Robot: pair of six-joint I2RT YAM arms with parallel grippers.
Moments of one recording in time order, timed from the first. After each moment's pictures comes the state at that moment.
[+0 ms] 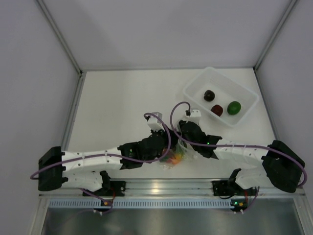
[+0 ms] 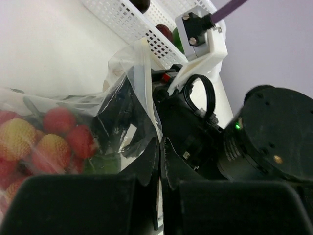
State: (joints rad) left arm -1.28 1.21 0.78 0.14 -0.62 -0.92; right arm 0.94 1.27 0.60 0.09 0.52 0.61
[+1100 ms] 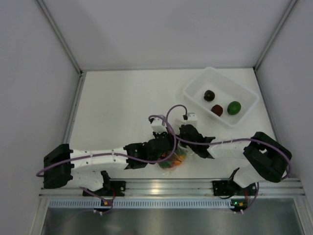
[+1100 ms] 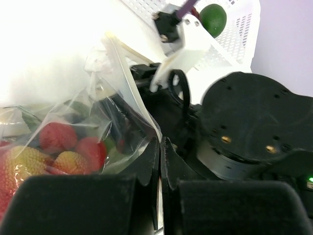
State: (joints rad) left arm -1.28 1.29 0.77 0.11 -0.63 -0.92; right arm 0.89 1.49 0.55 0.25 0.41 0.62
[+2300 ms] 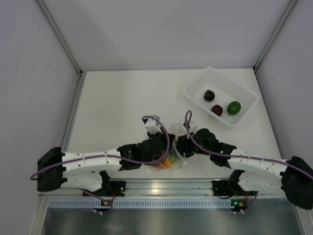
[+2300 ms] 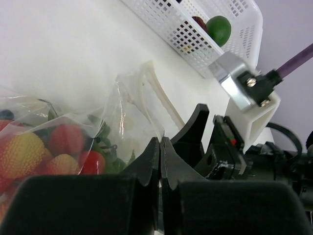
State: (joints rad) left arm -1.27 1.20 0.72 0.09 -0.66 -0.90; right arm 0.89 1.03 0.42 0.11 -0.18 0.58
